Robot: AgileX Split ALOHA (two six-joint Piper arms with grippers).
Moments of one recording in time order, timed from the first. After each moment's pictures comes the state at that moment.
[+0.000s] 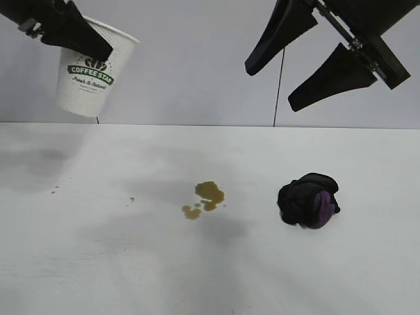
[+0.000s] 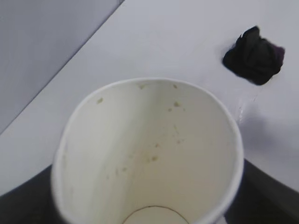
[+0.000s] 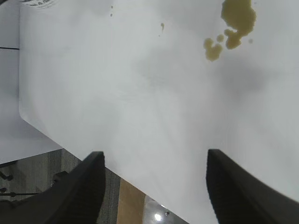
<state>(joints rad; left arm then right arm) 0.09 1.87 -1.32 -1.29 1.11 1.93 0.24 1.53 -1.18 0.71 0.97 -0.16</state>
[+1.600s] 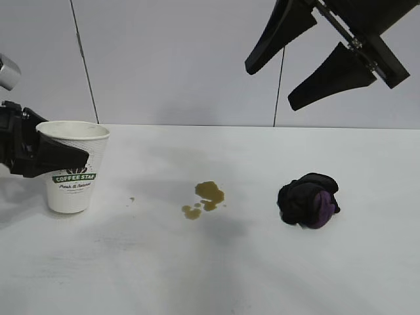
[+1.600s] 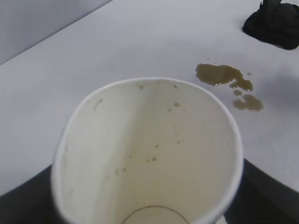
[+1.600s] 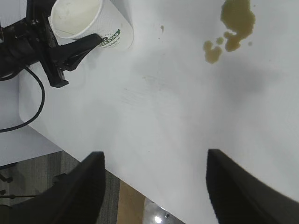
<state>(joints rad) 0.11 2.01 -0.92 -1.70 0.92 2.64 0.24 1.53 -1.18 0.71 0.95 -0.16</state>
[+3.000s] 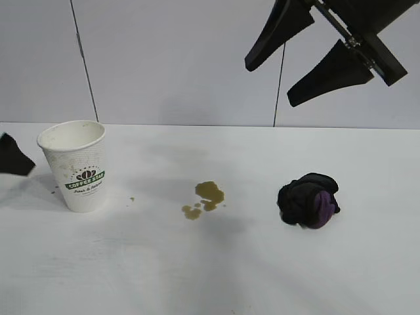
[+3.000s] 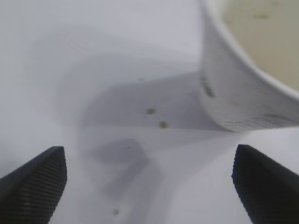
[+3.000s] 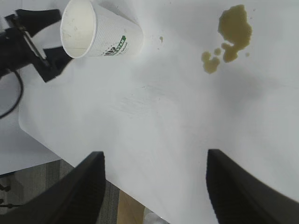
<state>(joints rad) 0.11 1.42 -0.91 -1.09 -0.10 1.15 0.24 1.53 -1.18 0.71 0.93 -0.16</state>
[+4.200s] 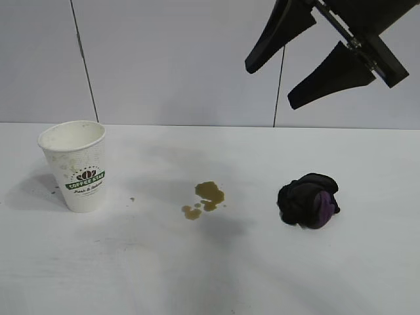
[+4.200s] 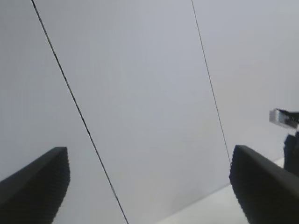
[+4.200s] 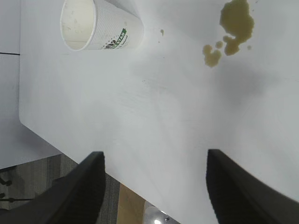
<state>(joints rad) 0.11 0.09 -0.92 -0.34 1.14 0.38 0.24 1.53 -1.18 0.71 0.95 -0.16</state>
